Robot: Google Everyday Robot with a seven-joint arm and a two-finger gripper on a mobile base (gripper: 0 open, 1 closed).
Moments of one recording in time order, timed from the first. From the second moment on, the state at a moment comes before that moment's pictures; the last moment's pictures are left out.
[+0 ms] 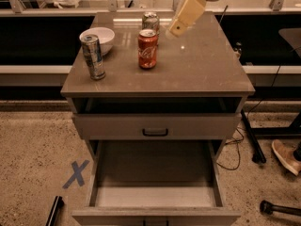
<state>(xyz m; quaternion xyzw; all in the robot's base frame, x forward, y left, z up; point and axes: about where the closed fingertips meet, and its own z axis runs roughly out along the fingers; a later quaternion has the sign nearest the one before) 0.650 -0.076 1.038 -0.60 0.68 0.03 0.42</state>
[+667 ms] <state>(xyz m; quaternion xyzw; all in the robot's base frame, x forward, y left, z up) 0.670 -0.004 1.007 -0.59 0.67 0.10 0.44</state>
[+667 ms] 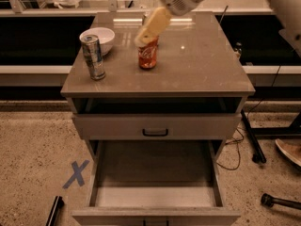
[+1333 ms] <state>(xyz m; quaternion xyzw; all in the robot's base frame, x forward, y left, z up) 0.675 0.086 0.985 -0.60 0.62 0.18 0.48</state>
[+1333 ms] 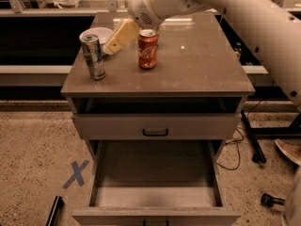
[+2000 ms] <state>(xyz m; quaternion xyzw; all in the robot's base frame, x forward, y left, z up) 0.657 0.167 0.946 -0.61 0.60 0.25 0.45</state>
